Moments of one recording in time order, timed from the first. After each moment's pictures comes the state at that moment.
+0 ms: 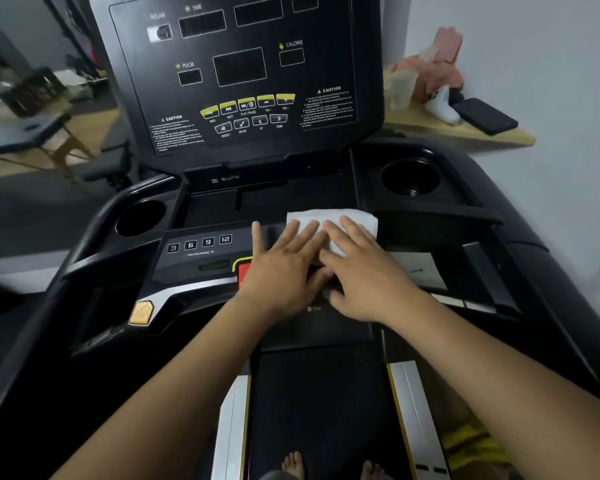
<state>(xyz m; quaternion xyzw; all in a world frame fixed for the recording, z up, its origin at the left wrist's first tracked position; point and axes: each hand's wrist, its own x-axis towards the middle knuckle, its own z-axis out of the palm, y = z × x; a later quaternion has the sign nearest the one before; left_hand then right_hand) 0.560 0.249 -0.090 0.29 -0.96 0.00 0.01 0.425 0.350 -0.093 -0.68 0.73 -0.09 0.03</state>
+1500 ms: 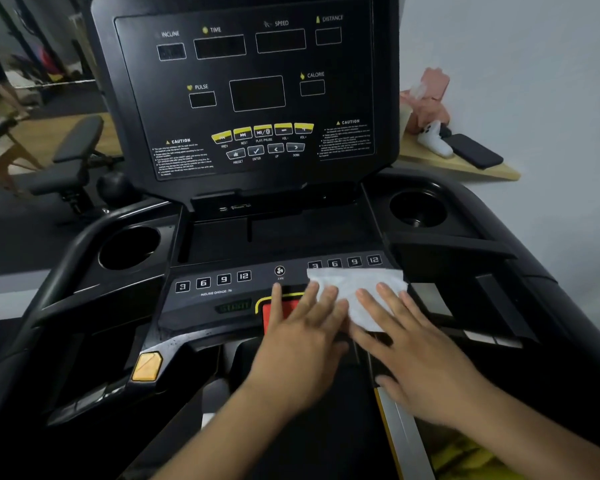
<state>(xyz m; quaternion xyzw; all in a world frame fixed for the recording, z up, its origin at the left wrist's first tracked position) 0.606 0.250 -0.105 0.19 -0.98 -0.02 0.04 0.447 0.390 -0.120 -0.68 0.73 0.03 -0.04</state>
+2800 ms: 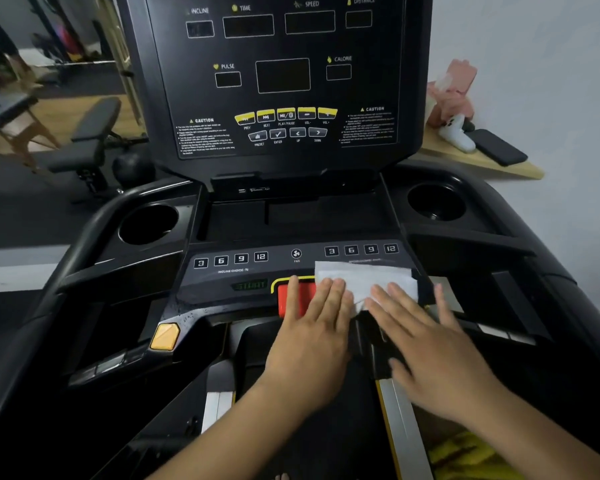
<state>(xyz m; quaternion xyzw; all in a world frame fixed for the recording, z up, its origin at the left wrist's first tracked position) 0.621 0.270 -0.103 0.21 -0.98 0.06 0.00 0.457 0.397 -0.123 -0.64 0.76 0.01 -0.03</state>
